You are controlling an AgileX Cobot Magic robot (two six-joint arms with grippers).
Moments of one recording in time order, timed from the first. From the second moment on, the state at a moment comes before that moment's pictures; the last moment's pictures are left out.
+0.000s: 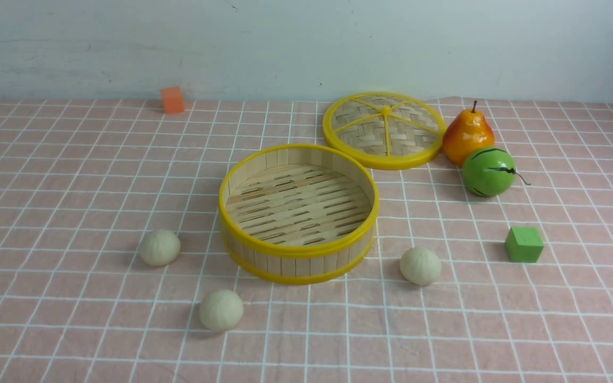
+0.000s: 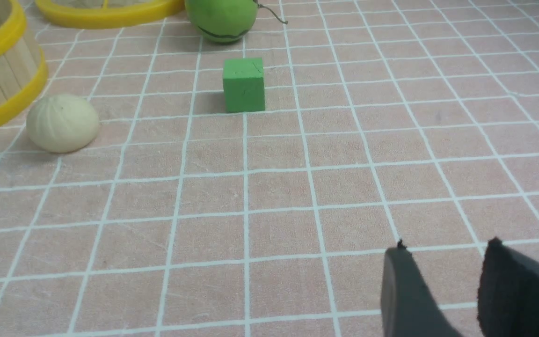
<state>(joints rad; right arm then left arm) -0.04 -0.01 0.01 -0.09 0.39 0.21 0.02 -0.01 0.03 0.03 0.36 -0.31</state>
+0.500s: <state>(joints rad) -0.04 -0.01 0.01 -0.02 0.39 0.21 0.02 -0.01 0.03 0.05 0.34 -0.33</state>
